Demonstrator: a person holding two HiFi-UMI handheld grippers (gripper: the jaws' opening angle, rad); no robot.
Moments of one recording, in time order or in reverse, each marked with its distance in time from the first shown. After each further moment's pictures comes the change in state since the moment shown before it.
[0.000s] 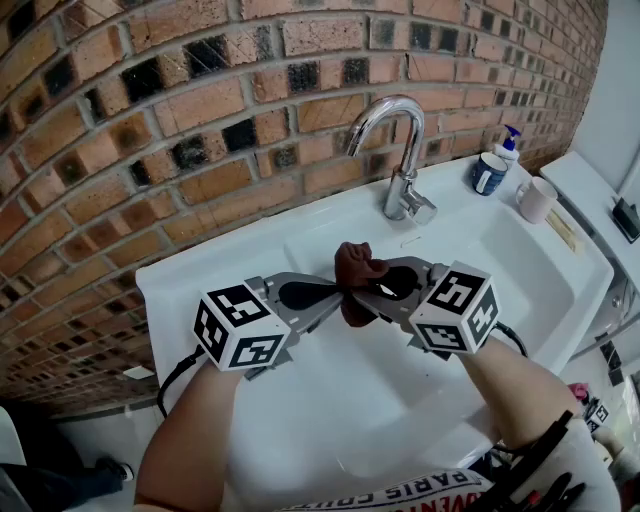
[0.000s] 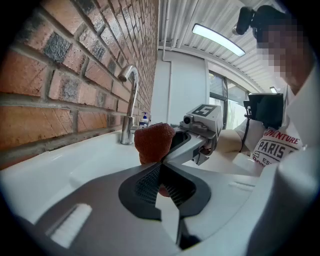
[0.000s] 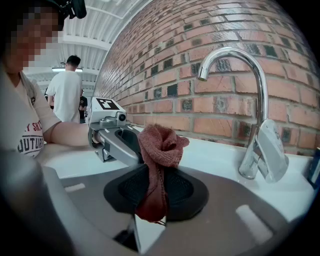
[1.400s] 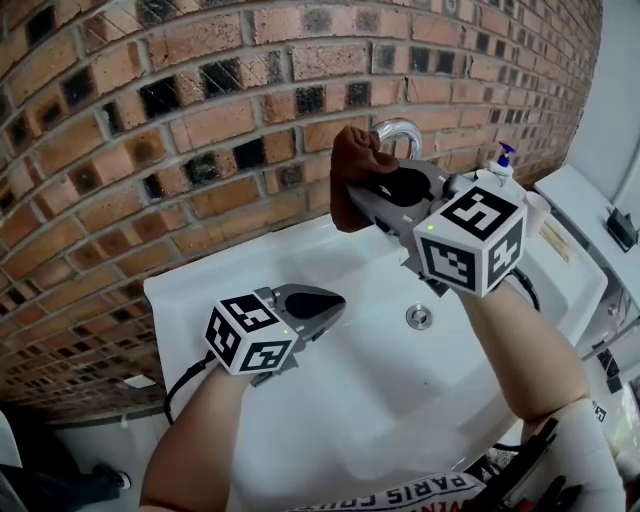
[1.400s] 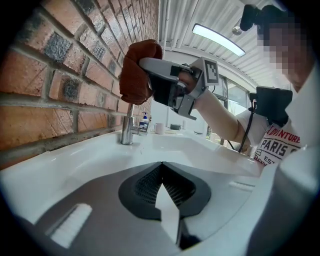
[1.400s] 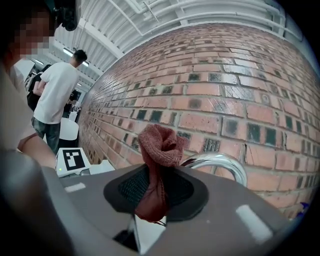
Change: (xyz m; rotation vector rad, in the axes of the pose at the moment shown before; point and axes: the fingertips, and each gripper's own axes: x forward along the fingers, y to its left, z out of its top) left arm 0.000 -0.001 -0.001 -0.006 -0.001 0.001; right arm -0.040 -0.049 0.176 -0.214 -0.260 -0.259
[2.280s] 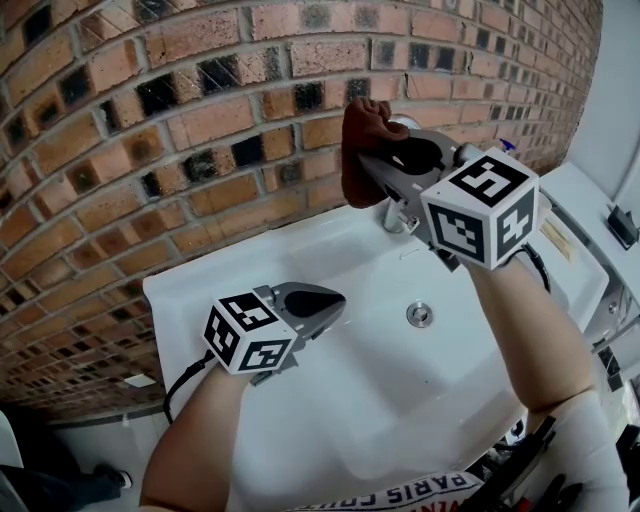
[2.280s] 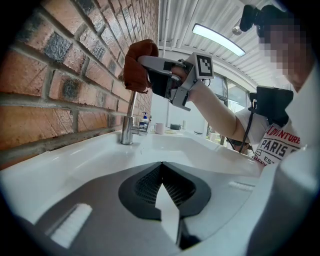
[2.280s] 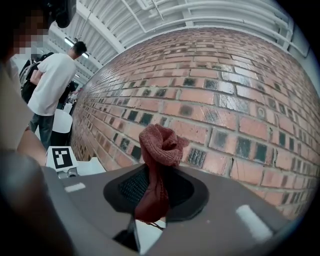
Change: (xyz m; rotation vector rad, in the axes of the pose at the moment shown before) left arm 0.000 0.000 0.000 0.000 0.002 0.000; right arm -0.003 -0.031 0.018 -0.061 0.019 -0.078
